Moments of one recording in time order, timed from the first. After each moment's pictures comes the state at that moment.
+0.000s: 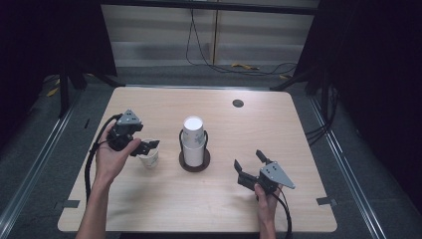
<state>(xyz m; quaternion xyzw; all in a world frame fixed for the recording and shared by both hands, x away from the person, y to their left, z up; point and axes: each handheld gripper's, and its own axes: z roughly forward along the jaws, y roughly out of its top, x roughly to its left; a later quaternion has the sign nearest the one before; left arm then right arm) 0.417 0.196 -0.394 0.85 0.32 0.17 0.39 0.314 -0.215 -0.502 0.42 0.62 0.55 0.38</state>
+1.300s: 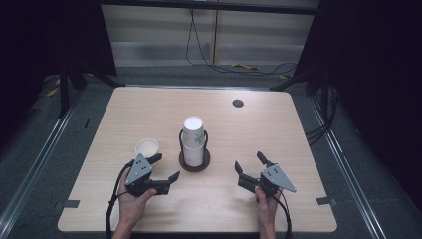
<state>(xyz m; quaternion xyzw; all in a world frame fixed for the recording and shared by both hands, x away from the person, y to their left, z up) 0.323 0.154 -0.472 0.76 0.29 0.20 0.55 0.306 -0.215 -0.502 0.42 0.61 0.55 0.38</state>
